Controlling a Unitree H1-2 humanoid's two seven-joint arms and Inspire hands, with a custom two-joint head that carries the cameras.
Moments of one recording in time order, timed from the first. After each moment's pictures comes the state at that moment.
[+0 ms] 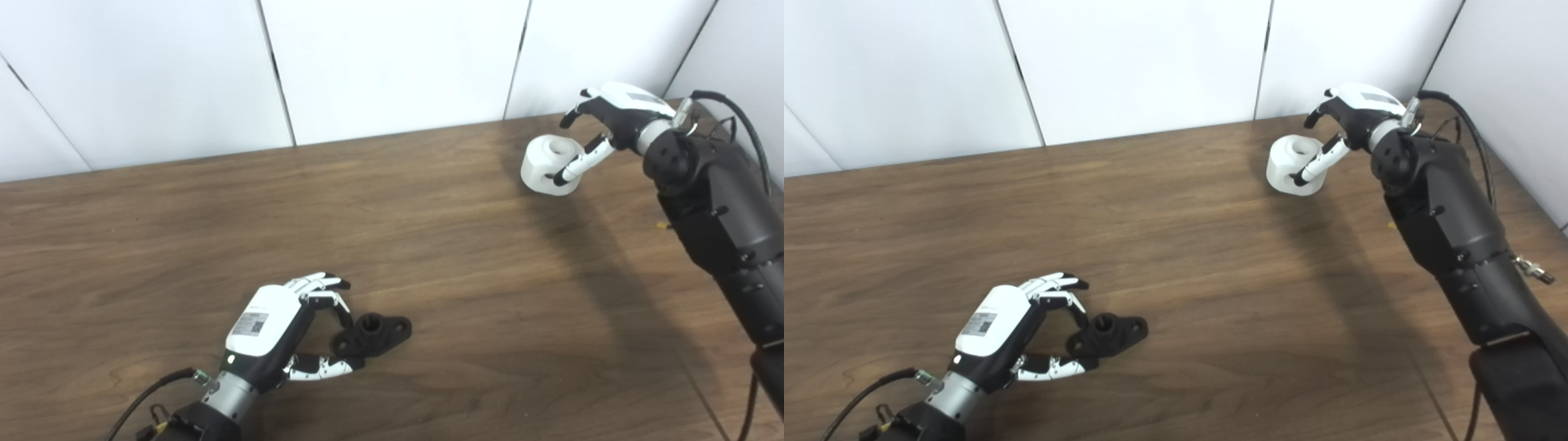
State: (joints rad) left arm 0.00 0.32 -0.38 -0.19 0.78 -0.13 -0.13; right arm -0.56 -0.64 0.14 0.05 -0.85 0.47 0.59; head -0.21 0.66
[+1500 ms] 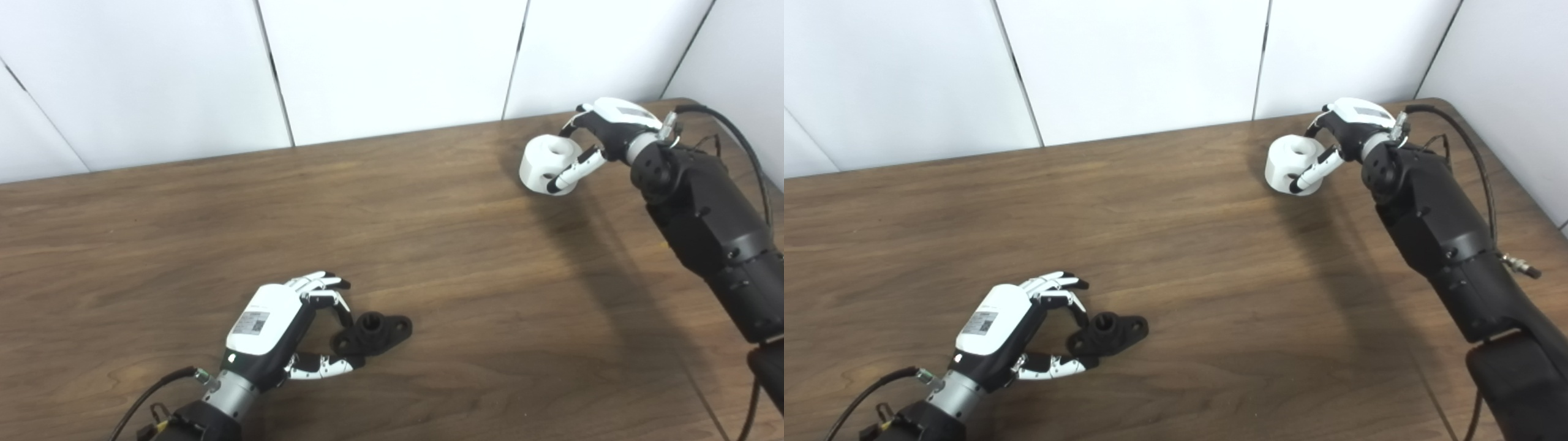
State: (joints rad) left arm 0.00 0.32 -0.38 -0.19 0.79 -0.11 -0.14; right arm -0.56 -0.63 0.20 0.18 -0.79 0.43 0.42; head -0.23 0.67
